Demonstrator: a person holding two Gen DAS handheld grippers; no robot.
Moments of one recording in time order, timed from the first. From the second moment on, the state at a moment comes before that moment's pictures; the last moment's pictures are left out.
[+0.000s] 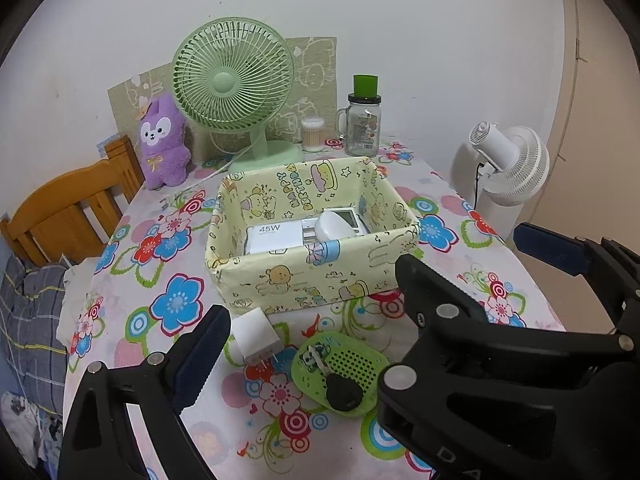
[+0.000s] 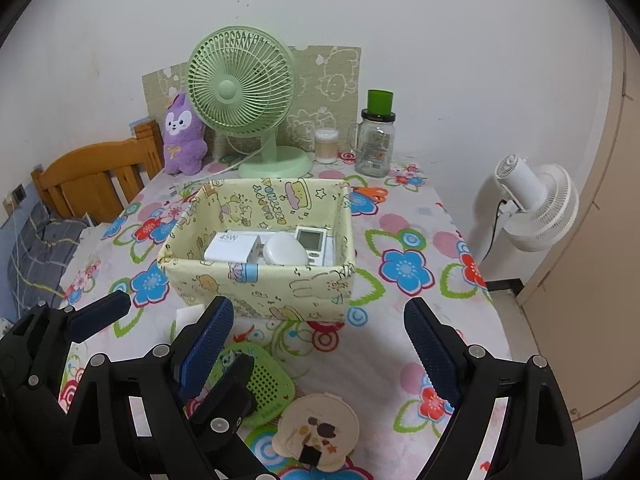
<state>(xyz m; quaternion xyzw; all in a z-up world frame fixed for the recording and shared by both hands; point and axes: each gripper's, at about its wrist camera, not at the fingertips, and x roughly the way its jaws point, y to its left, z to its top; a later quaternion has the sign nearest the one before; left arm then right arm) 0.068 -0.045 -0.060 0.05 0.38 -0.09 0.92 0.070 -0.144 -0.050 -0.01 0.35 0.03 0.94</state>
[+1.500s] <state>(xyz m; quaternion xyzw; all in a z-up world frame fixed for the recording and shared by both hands) 0.057 -0.013 -0.145 0.04 0.43 -0.06 0.90 0.054 -0.137 -0.132 -0.01 0.40 0.03 0.91</state>
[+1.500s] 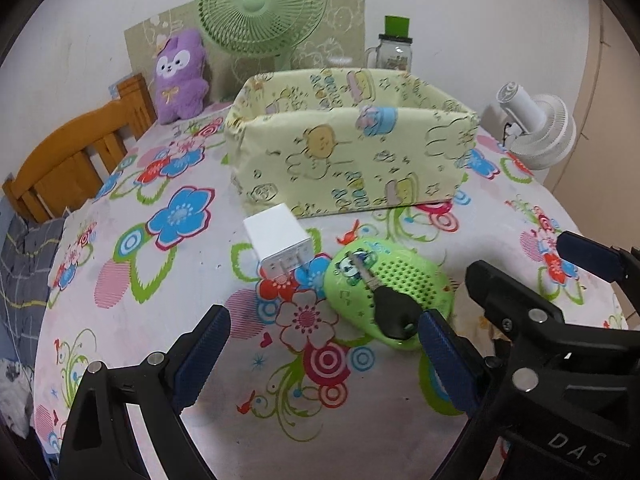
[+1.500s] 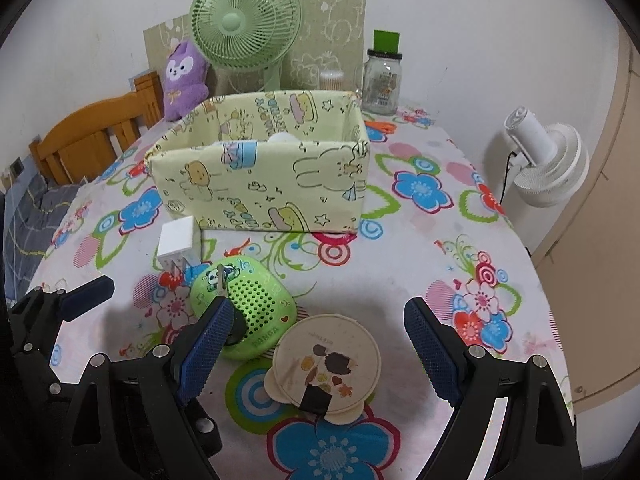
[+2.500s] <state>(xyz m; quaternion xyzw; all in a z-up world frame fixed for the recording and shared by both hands) 0.060 0.006 -0.178 0.05 0.46 -0.06 0.88 0.077 -0.089 -0.170 -0.02 0.45 0.09 0.89</state>
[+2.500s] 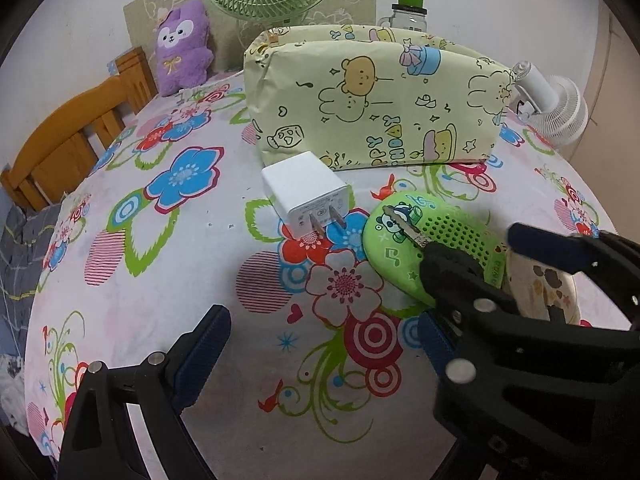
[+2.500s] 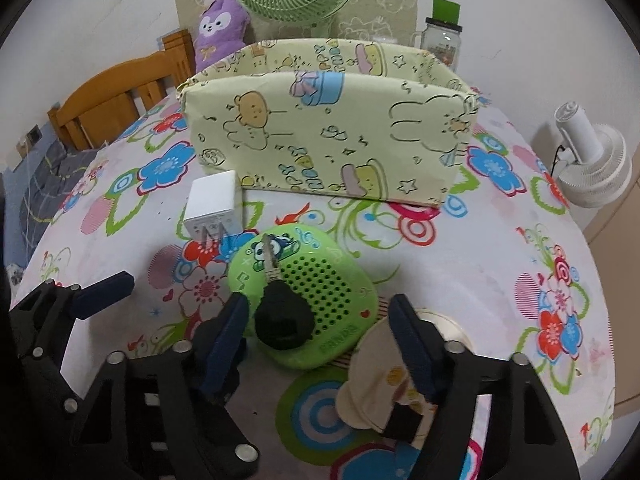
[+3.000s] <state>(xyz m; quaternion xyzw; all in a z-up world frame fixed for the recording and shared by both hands) 0.065 0.002 -0.173 0.06 0.45 -0.06 0.89 0.080 -0.083 -0.165 -0.04 0.44 0.10 0.89</state>
